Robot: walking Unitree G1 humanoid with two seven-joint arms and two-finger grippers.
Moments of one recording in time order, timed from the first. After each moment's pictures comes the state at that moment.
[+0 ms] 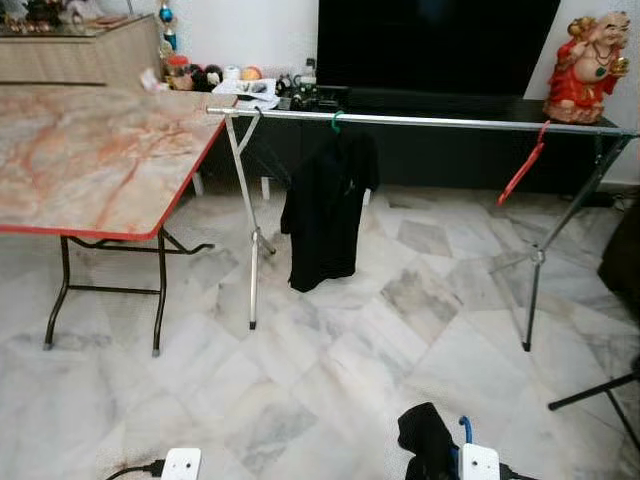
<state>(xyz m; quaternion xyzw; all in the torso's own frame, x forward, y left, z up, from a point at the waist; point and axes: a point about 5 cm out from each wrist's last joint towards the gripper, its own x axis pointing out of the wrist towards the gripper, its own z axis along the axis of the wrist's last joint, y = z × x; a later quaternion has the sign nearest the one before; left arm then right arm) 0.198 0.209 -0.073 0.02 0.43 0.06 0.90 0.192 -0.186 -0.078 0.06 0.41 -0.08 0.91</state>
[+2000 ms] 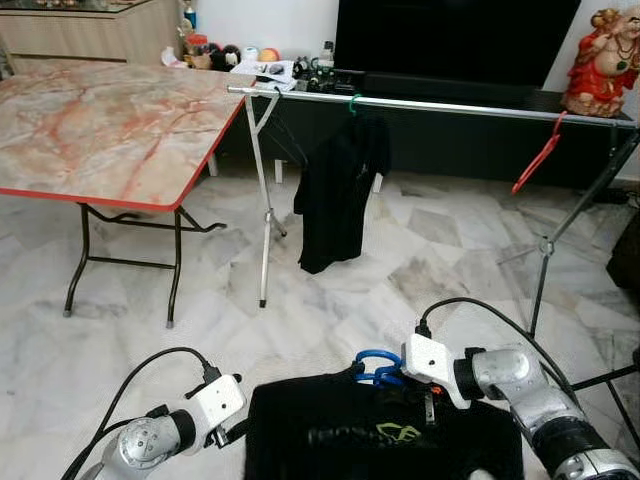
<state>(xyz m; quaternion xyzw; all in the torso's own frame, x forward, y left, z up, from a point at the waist) 0.266 0.191 0.015 0.29 0.16 -0.37 0.87 0.316 -0.168 0.088 -0.28 0.19 0.61 0.72</state>
